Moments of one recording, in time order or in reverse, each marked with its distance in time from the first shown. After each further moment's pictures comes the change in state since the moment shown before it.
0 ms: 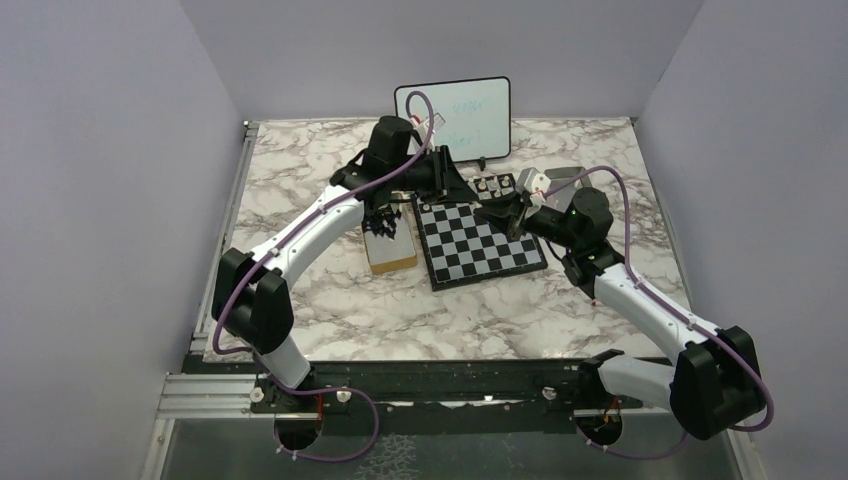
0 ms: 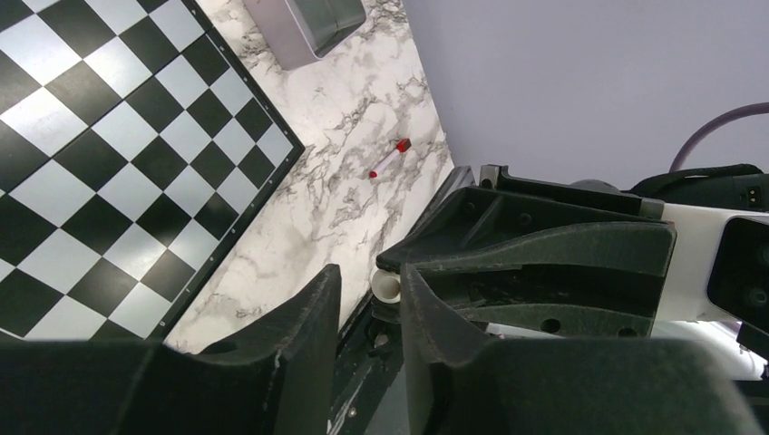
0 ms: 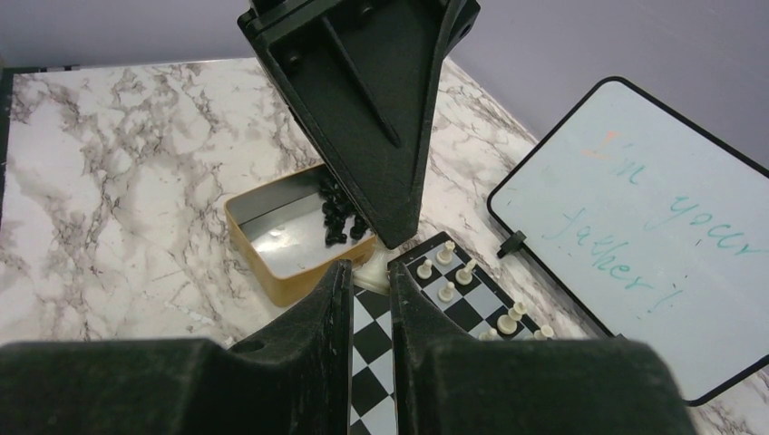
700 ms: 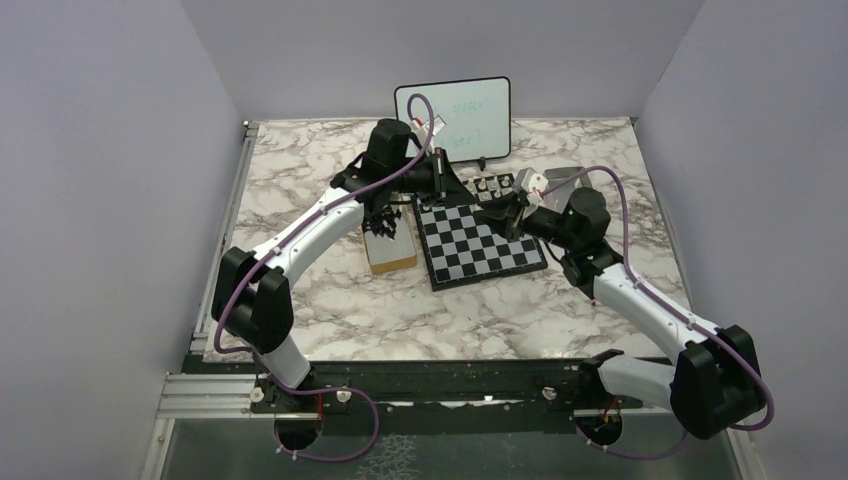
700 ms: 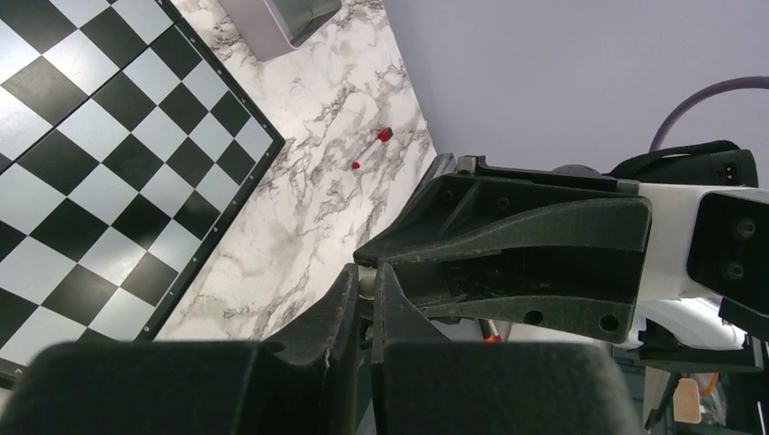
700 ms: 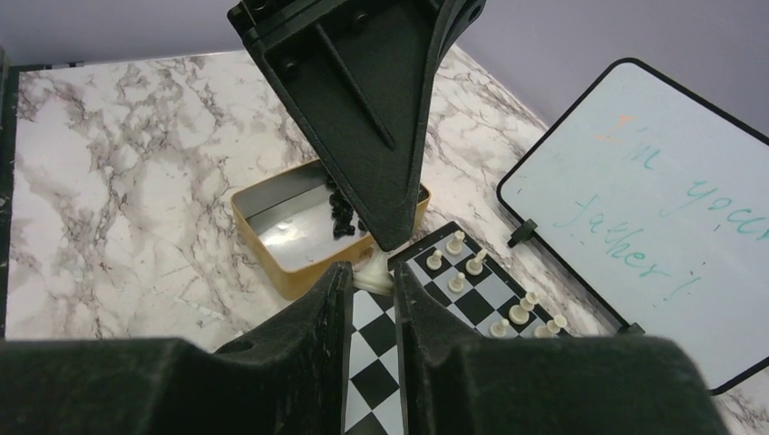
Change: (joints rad) left arm 0.006 0.000 -0.047 0.080 0.072 -0.029; right arm 0.004 0.003 0.002 -0.030 0.021 0.005
